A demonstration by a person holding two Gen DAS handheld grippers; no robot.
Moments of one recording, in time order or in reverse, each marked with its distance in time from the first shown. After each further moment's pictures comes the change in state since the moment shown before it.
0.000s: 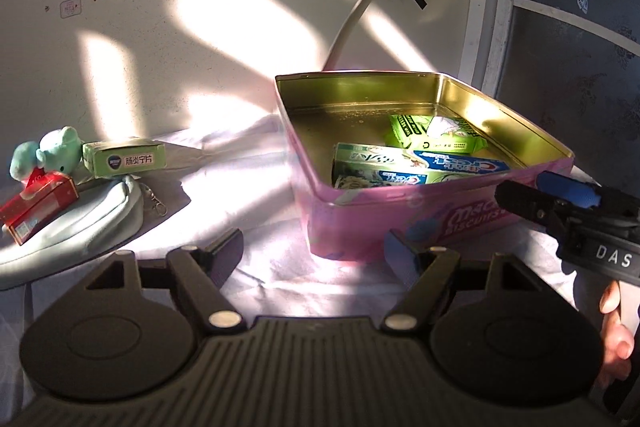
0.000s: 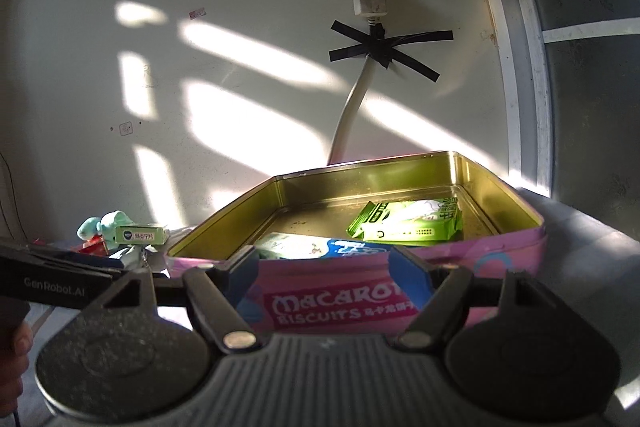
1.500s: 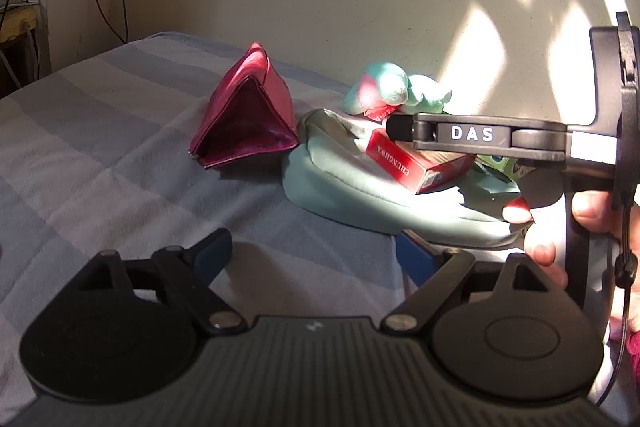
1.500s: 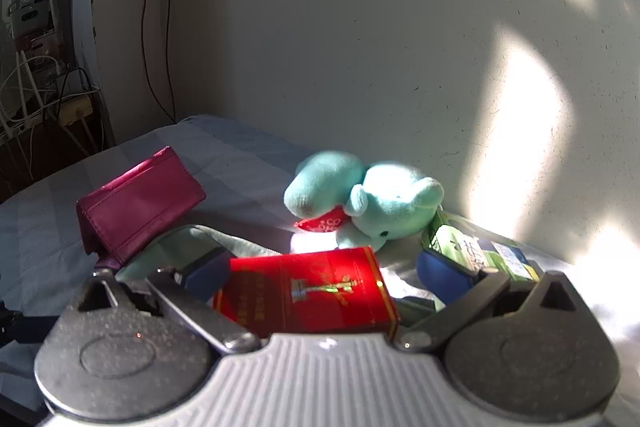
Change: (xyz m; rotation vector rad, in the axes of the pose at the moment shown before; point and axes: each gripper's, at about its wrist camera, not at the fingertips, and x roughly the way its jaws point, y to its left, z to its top) left arm -0.050 0.224 -0.065 -0.566 -0.025 0.418; right arm 0.257 0.313 0.017 -0.441 0.338 0.510
